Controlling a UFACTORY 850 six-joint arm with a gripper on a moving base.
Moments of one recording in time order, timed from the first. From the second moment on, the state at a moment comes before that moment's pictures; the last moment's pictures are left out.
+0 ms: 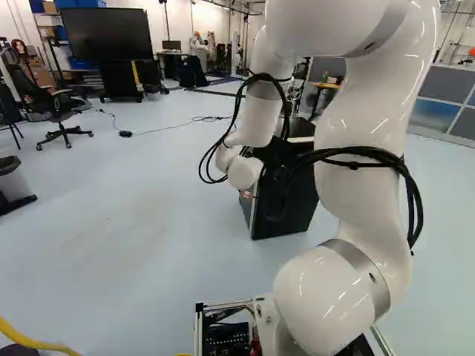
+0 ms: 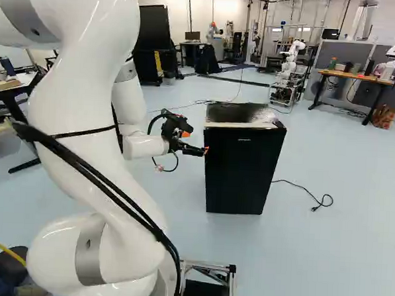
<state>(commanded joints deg) 15.9 -19.7 -30.0 53.9 61.1 0.0</state>
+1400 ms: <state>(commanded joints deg) 11.7 -27.4 -40.7 54.1 61.1 0.0</state>
